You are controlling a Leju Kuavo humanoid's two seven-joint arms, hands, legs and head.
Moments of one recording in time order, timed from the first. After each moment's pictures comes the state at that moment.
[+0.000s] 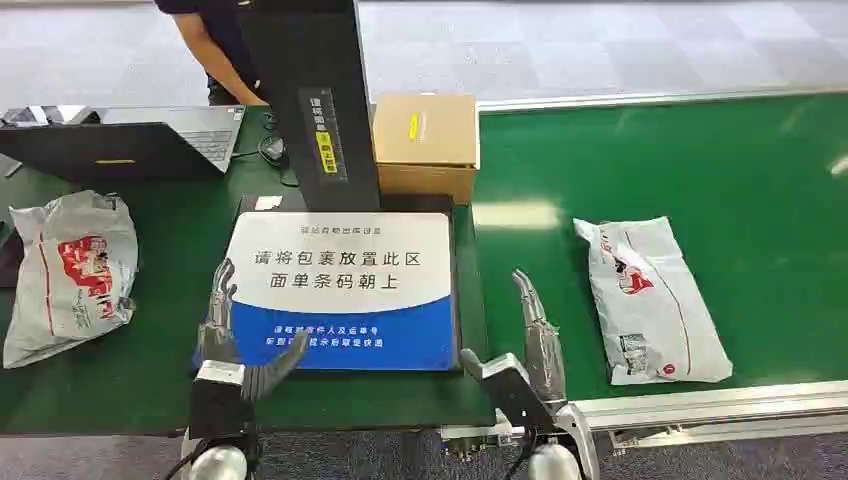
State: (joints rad) left arm 0.07 -0.20 -0.15 -1.53 -0.52 0.23 -0.55; right arm 0.04 0.18 0.06 -1.42 0.66 -0.40 -0.35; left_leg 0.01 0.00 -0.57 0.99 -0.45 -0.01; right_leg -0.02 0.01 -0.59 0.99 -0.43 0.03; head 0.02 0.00
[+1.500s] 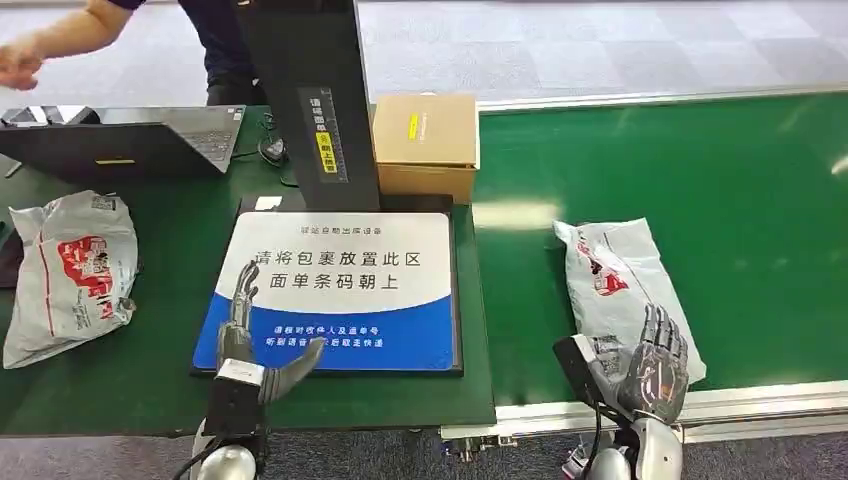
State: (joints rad) left arm 0.07 -0.21 -0.16 -1.50 -0.56 0.18 -0.54; right arm 0.01 0.18 -0.38 -1.32 1.31 -0.56 0.07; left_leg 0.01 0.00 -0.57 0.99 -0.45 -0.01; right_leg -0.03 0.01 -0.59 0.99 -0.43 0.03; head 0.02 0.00
